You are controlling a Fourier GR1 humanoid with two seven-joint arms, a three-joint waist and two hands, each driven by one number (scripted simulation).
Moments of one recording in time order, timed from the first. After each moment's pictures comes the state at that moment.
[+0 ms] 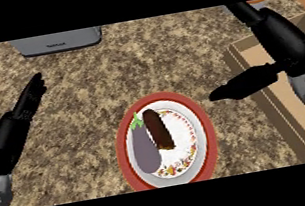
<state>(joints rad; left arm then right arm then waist) -0.15 0.58 -0.22 -1.60 0.21 0.07 -0.03 -0.61 -0.58 0.36 -1.63 -0.06 -0.11 0.13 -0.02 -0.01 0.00</state>
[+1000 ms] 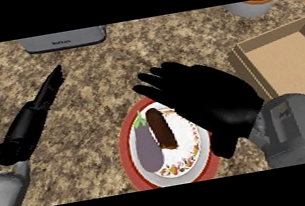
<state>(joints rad) -0.23 0.50 -0.24 -1.51 0.13 0.02 -0.11 -0.85 -0.56 0.76 -1.81 0.26 0.40 0.51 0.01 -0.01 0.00</state>
